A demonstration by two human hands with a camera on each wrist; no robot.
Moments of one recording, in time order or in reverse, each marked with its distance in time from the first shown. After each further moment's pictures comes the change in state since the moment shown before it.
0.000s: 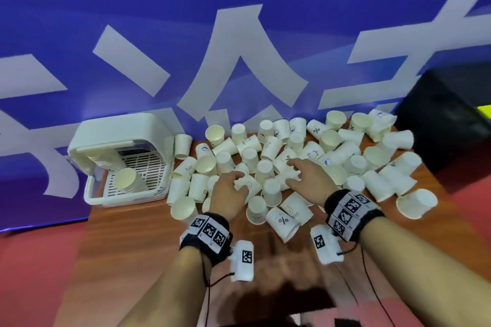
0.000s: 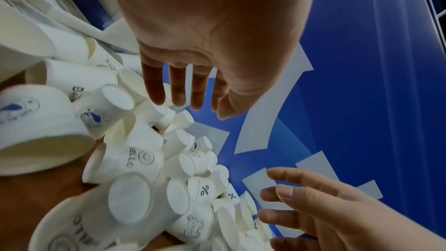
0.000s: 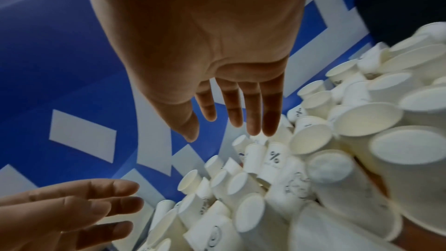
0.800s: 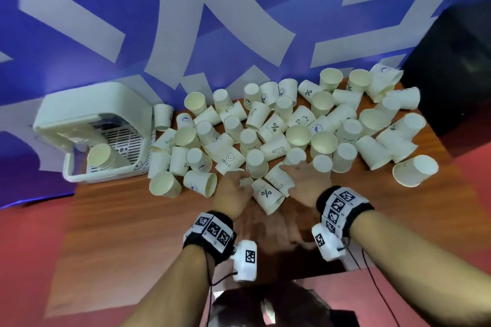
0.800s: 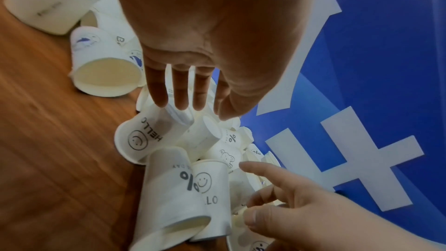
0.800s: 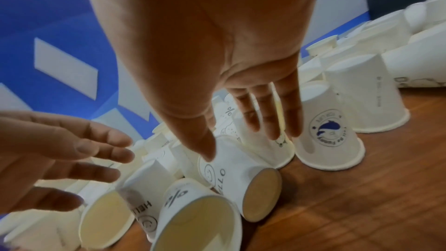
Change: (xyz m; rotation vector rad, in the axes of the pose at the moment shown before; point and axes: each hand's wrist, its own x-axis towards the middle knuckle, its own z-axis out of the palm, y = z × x) left_hand -0.022 -0.017 0.090 0.077 -0.105 -0.109; right_hand -0.009 0.096 0.045 -0.404 -0.342 0.027
